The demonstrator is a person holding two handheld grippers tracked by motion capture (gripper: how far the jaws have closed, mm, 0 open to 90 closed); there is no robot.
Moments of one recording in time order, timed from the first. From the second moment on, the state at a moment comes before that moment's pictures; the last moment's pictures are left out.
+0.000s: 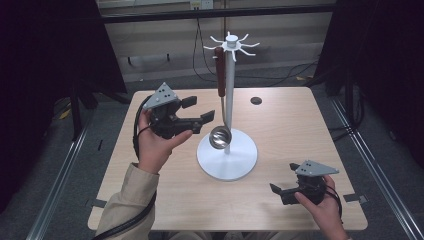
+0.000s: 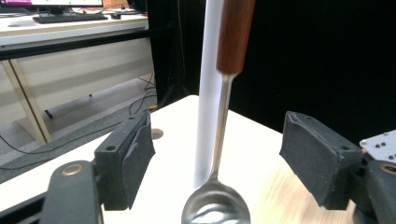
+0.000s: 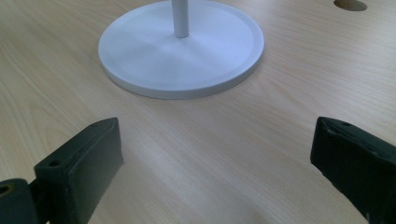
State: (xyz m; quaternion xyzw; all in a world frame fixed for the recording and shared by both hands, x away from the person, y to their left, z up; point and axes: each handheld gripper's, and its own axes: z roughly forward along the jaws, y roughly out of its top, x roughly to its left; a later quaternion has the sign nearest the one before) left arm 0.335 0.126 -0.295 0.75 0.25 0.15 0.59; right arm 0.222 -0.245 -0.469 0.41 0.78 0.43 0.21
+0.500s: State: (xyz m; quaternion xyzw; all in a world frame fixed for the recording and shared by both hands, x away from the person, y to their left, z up) left arm 0.334 0.141 -0.328 0.76 0.27 0.15 0.58; right arm 0.222 -0.243 -0.470 0.41 0.78 0.42 0.21
